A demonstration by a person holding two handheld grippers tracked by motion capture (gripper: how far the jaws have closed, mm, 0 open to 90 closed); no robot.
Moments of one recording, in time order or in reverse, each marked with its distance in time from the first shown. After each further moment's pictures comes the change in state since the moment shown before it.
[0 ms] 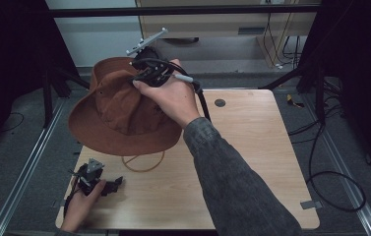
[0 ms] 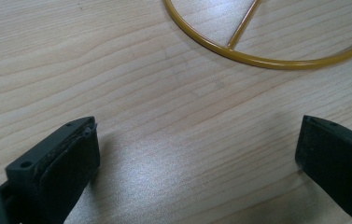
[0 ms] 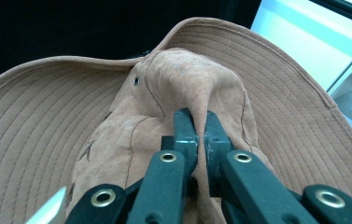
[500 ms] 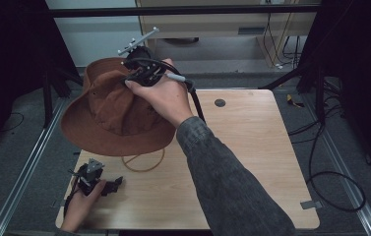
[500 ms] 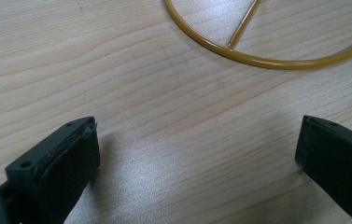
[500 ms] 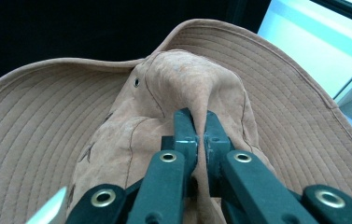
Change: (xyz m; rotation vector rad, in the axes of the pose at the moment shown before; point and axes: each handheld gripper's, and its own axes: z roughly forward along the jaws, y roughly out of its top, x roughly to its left) left arm 0.000 0.000 0.000 0.000 0.000 -0.001; right arm 0.008 0.009 0.010 -0.004 0.022 -0.006
